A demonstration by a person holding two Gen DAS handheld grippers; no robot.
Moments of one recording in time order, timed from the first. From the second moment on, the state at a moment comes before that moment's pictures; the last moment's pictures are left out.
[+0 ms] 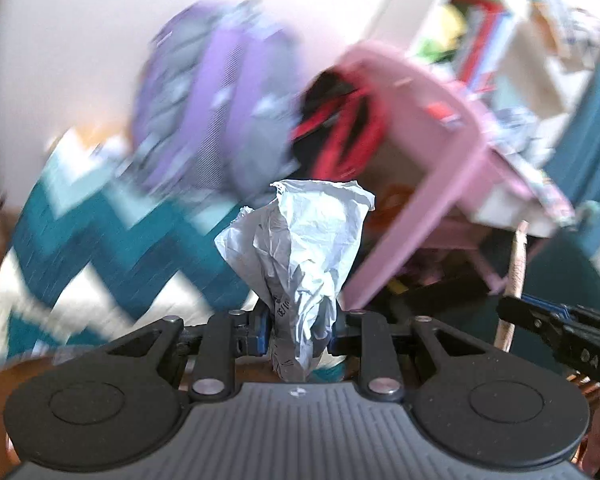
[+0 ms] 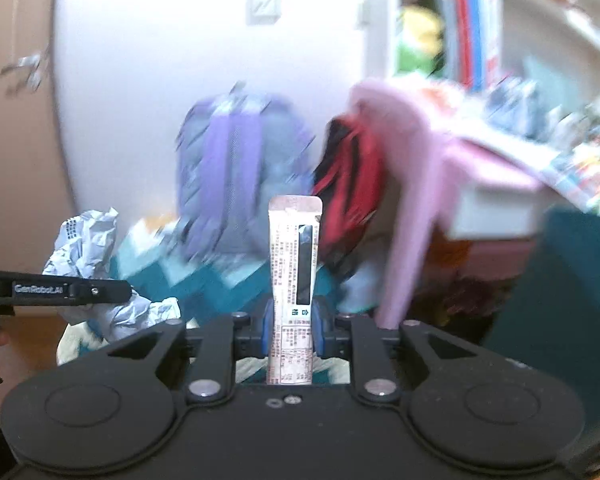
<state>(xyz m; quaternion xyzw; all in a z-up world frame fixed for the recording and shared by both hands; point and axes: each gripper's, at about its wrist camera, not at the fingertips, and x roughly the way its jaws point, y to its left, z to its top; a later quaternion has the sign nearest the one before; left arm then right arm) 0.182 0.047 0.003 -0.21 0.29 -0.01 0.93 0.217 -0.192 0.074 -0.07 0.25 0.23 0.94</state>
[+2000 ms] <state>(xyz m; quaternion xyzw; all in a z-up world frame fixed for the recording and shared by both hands) 0.310 -0.296 0.128 -0.01 0.34 -0.25 0.91 0.259 -0.433 0.148 0.00 0.32 0.06 0.94</state>
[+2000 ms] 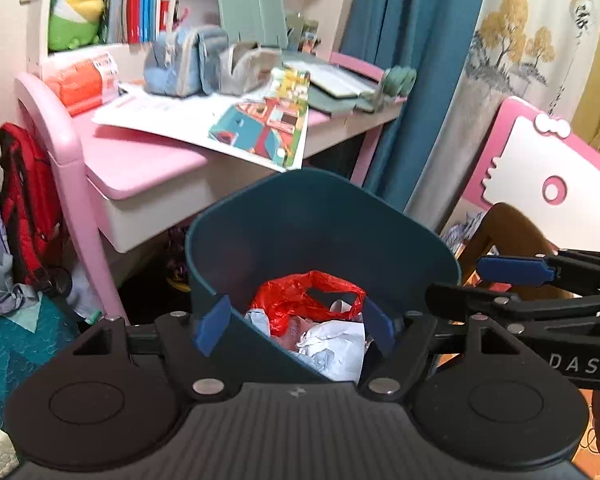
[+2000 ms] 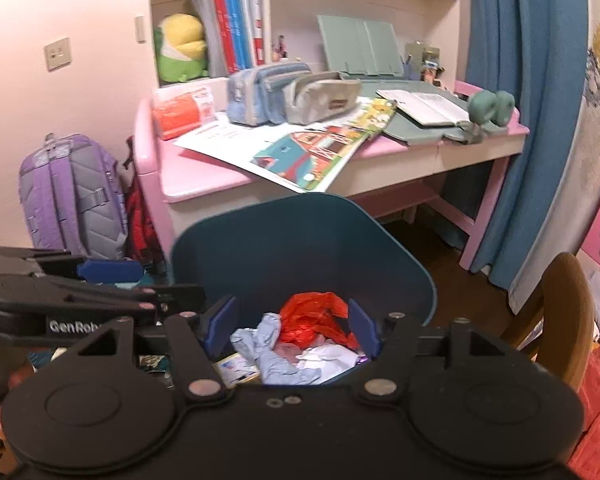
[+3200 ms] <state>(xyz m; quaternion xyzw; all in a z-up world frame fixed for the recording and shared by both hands) 0.169 0.017 0.078 -0.08 0.29 -0.04 0.95 0.195 -0.173 0.061 -0.03 0.32 0.30 0.90</state>
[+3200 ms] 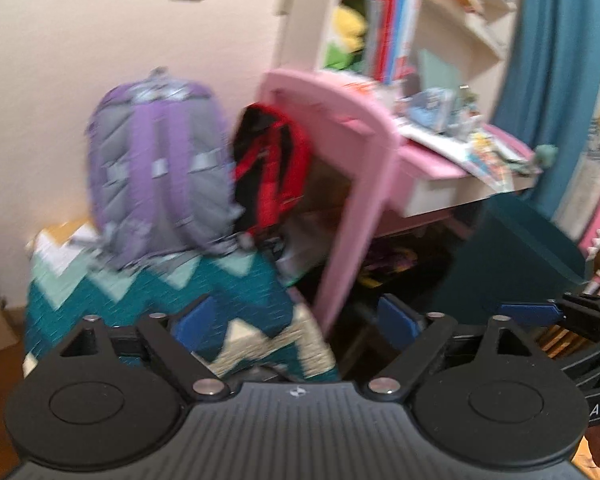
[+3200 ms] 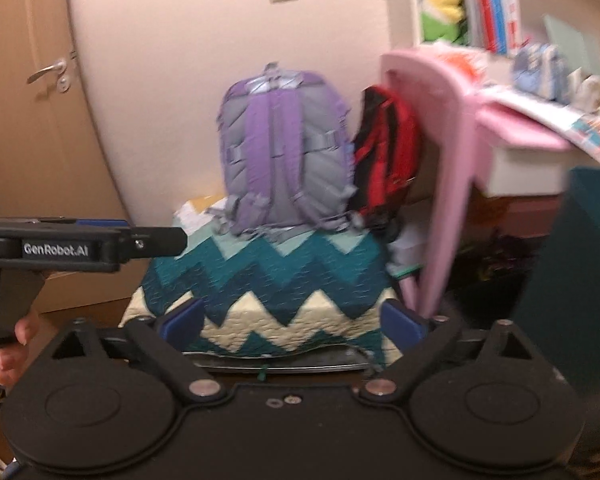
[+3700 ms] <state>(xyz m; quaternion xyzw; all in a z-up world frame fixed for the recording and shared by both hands) 0.207 0.127 -0.103 -0.17 0.32 0.06 0.93 0.249 -0.060 -0.141 -0.05 0.42 0.29 0.86</state>
